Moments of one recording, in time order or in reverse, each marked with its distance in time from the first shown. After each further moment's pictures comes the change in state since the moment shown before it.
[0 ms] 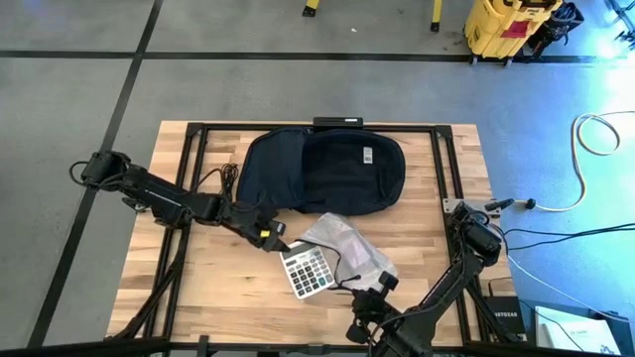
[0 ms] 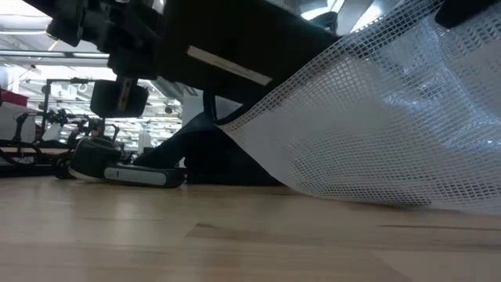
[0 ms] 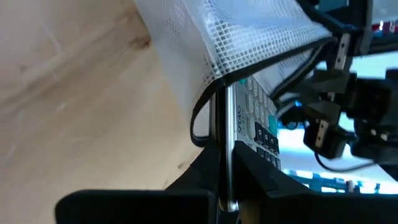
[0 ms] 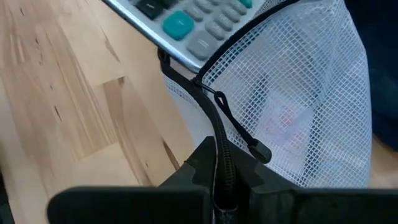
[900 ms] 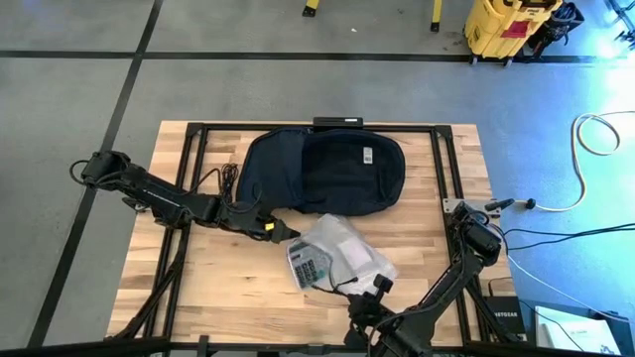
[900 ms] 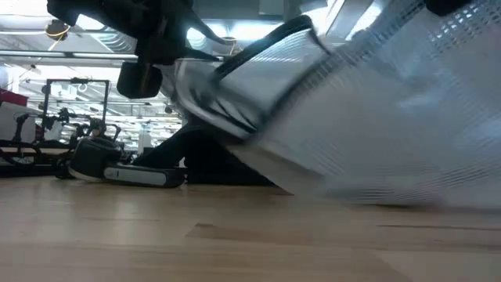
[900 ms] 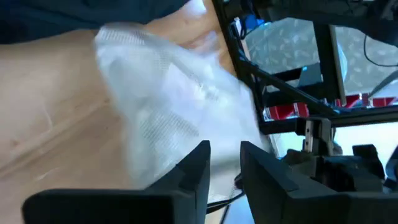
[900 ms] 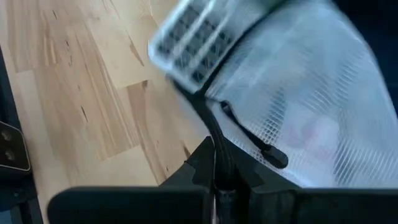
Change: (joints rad) left arm -0.048 0.000 0.072 0.014 -0.320 -0.041; right arm -0.002 0.000 0.000 0.099 0.001 -0.102
